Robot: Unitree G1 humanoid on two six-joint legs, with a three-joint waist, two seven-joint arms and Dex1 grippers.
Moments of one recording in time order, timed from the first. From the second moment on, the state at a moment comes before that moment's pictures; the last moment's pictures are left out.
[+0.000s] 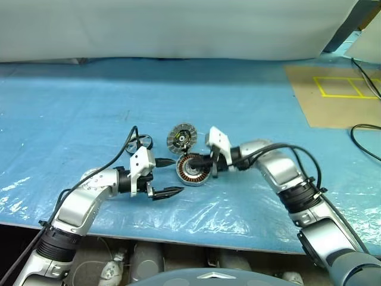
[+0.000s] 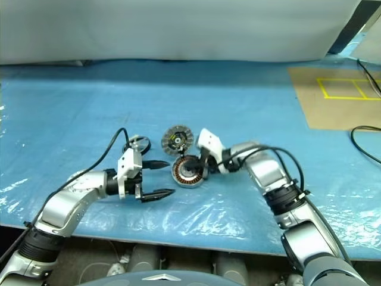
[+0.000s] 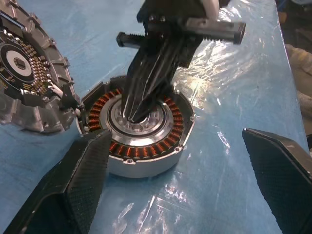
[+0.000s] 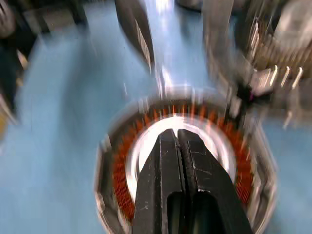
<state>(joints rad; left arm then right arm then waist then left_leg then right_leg) -0.15 0.57 -0.15 -0.23 -0.40 0.34 -1.04 -0.56 -0.48 0.41 0.08 0.16 0.46 1.09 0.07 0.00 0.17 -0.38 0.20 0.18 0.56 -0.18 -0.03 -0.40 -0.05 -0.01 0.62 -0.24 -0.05</state>
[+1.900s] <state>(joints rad) -0.16 0.55 -0.16 -0.24 -0.40 0.36 -1.03 -0.63 -0.39 0.20 0.13 0.41 0.74 1.08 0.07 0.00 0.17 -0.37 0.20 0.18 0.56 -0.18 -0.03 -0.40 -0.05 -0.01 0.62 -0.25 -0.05</state>
